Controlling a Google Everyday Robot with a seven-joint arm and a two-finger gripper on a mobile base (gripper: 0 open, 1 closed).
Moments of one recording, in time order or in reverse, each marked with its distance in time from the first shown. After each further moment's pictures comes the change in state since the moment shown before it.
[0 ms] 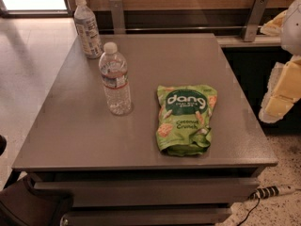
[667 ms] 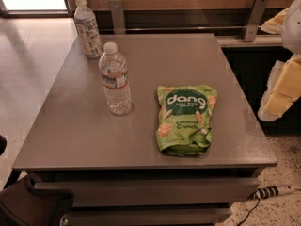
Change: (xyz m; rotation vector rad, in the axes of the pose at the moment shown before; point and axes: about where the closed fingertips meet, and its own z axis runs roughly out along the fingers) arm -0.001 -0.002 -0.003 0.017 -0.017 0.006
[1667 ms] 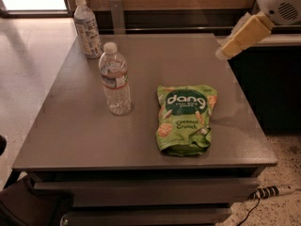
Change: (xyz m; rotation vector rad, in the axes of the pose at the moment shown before) arm -0.057 -0.121 0.010 0.321 -0.359 0.127
